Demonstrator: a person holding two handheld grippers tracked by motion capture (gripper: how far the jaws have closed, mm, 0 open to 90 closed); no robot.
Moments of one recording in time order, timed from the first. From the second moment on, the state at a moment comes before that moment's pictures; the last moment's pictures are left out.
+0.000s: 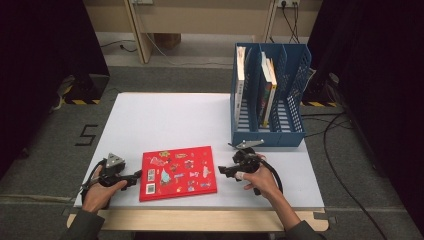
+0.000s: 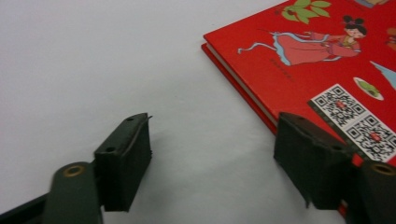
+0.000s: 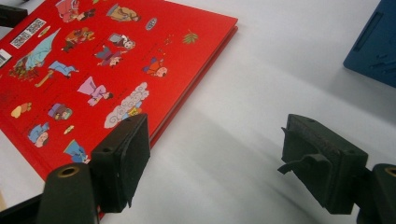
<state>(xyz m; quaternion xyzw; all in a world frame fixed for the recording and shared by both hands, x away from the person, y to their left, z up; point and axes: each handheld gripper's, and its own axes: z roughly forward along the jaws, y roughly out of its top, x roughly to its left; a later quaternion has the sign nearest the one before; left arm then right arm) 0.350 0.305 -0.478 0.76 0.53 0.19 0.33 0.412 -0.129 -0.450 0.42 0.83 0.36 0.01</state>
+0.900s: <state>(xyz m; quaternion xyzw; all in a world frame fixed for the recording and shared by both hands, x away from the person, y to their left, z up) 0.332 0.250 -0.476 0.82 0.44 0.14 0.35 0.419 -0.130 -0.461 0.43 0.84 0.34 0.01</state>
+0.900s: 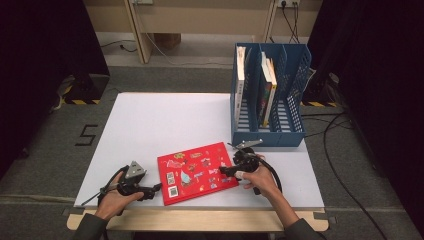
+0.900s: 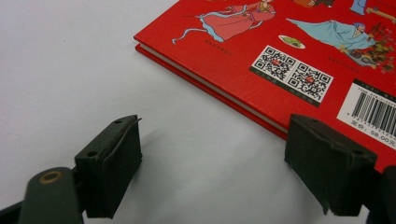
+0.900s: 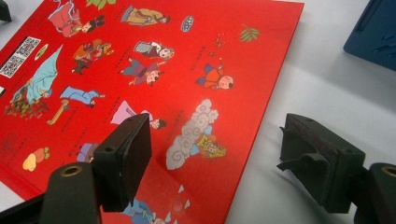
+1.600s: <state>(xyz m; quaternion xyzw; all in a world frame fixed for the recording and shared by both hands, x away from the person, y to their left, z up) 0.334 0.248 -0.477 0.81 0.46 0.15 0.34 0.419 -0.126 -0.467 0.50 0.77 0.39 -0.01</state>
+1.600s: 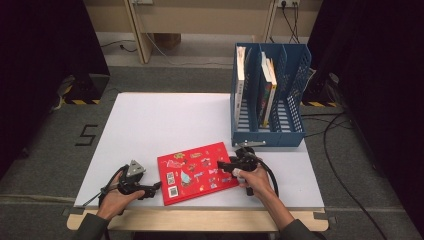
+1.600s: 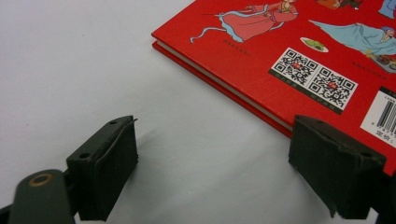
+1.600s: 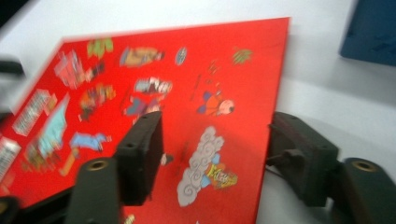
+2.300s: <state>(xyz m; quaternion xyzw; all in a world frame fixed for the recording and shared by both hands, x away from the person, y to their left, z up) 0.333 0.240 -0.474 0.81 0.46 0.17 0.33 0.434 -0.126 -0.402 0.46 0.76 0.46 0.00</state>
